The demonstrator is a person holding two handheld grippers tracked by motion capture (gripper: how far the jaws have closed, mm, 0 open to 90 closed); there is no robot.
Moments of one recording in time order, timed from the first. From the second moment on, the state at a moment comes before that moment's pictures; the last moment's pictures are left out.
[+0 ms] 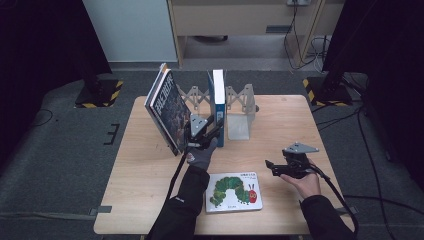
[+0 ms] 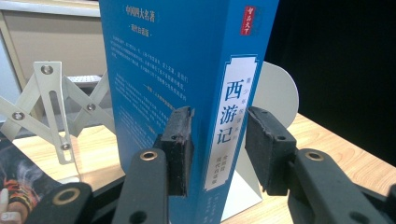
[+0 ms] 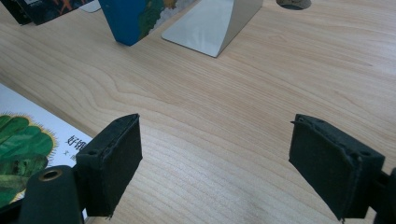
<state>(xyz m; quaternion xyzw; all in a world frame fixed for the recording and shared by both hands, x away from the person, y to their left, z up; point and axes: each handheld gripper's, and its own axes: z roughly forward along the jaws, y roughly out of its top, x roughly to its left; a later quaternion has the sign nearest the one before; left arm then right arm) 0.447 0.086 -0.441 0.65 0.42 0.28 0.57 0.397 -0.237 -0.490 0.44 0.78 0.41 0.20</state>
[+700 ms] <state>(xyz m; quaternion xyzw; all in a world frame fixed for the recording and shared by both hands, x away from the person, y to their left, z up) 0.406 0.119 -0.423 0.71 0.38 0.27 0.53 0.388 -0.231 -0.464 0.43 0.76 0.45 0.19</state>
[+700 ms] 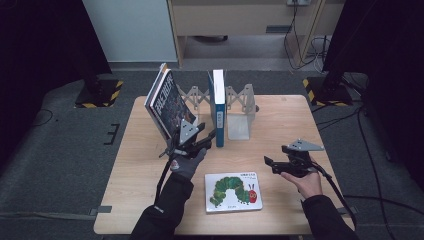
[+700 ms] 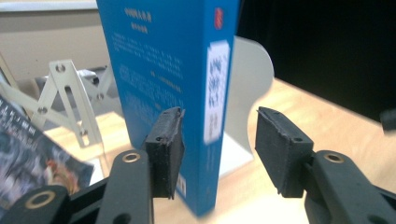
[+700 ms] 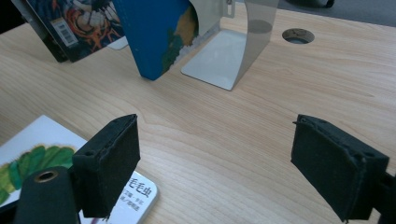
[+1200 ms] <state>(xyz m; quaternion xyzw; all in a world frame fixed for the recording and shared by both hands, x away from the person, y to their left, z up) 0.360 0.148 -0.444 0.75 0.38 0.20 0.50 0.372 -0.218 -0.452 0.43 0.76 0.45 0.17</state>
